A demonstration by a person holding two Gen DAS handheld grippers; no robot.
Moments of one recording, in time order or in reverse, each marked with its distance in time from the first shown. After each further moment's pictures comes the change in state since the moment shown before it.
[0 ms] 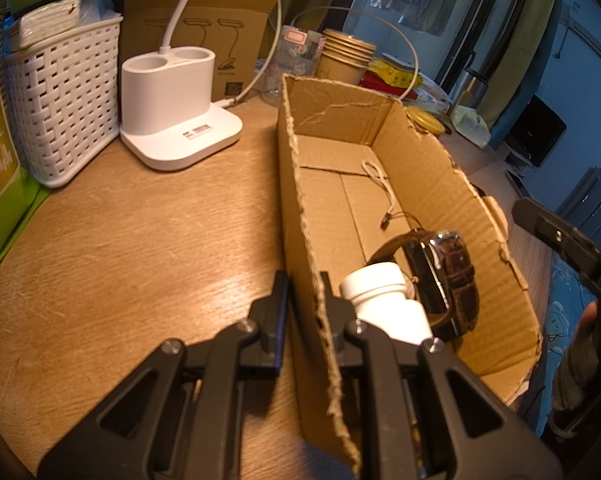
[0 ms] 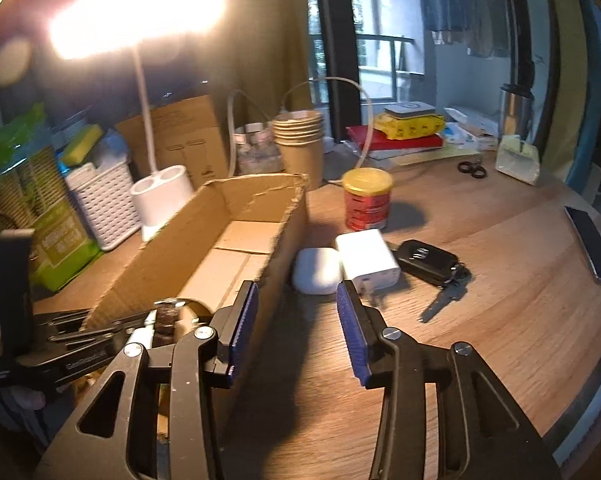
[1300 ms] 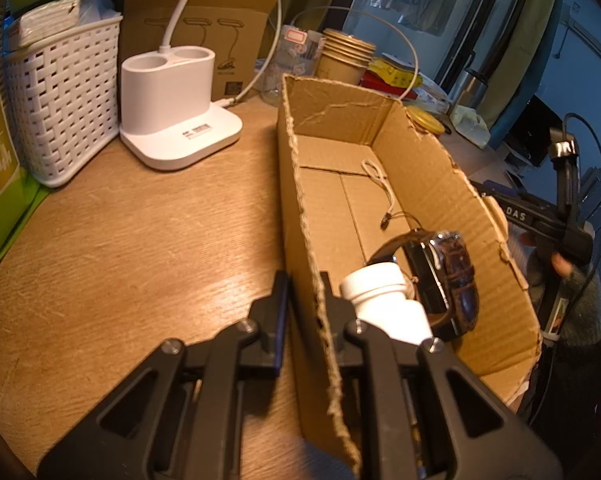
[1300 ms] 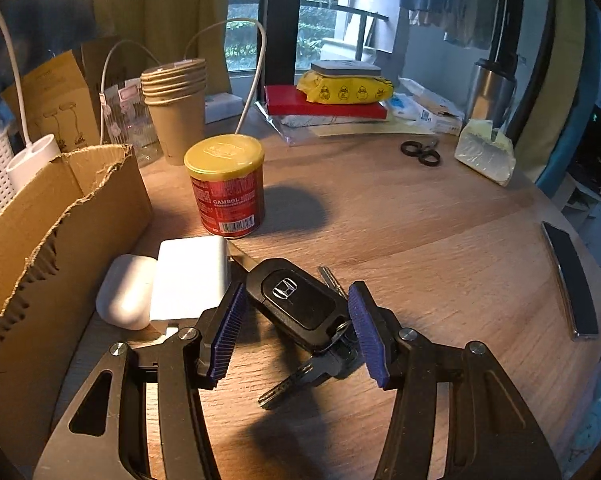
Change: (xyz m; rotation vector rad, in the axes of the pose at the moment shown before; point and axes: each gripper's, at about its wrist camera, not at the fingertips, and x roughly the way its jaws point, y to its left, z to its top) left arm 0.000 0.000 0.000 0.000 0.000 0.000; right arm 0.094 -0.094 0.021 -0.080 0.124 -0.189
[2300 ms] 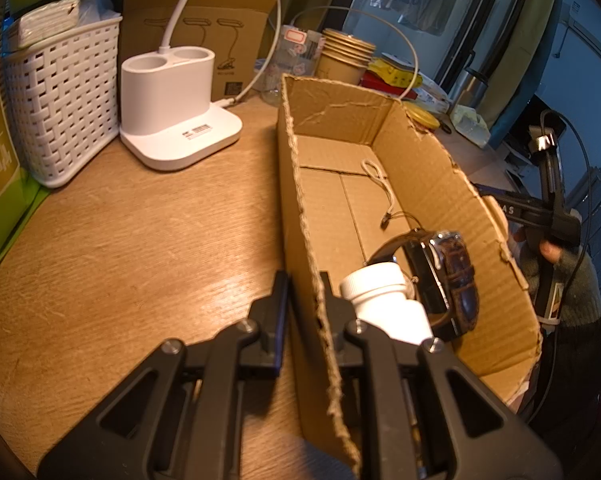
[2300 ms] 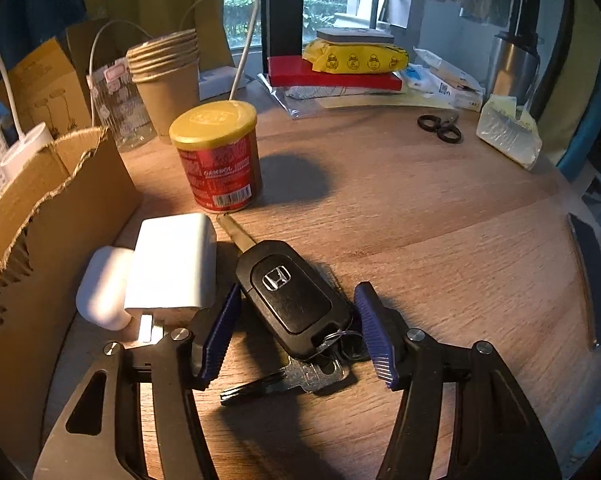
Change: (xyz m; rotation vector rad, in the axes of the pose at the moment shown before) left arm 0.000 0.000 0.000 0.000 0.000 0.000; right arm 0.027 -0.009 0.007 -0.013 0.098 0.054
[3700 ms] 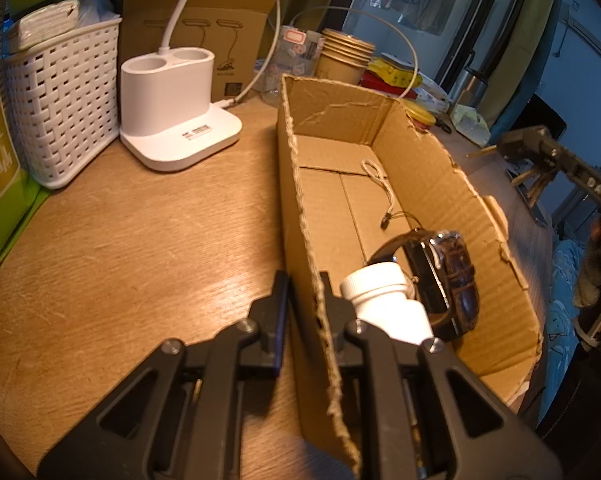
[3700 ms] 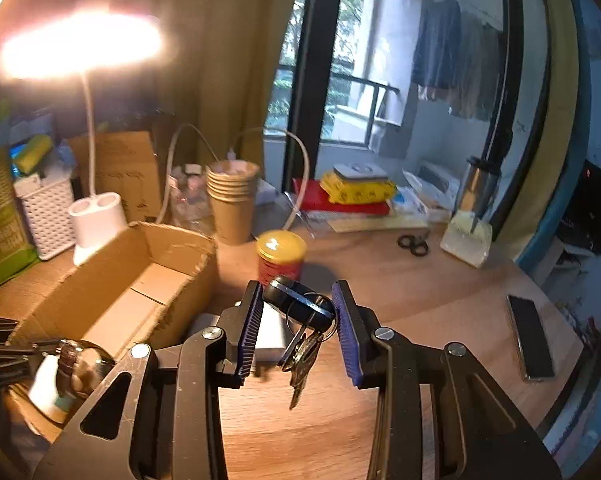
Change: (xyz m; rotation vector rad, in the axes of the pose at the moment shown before) left arm 0.000 0.000 0.000 0.000 0.000 0.000; right arm -0.137 0.050 0.001 -0.084 -0.352 -0.044
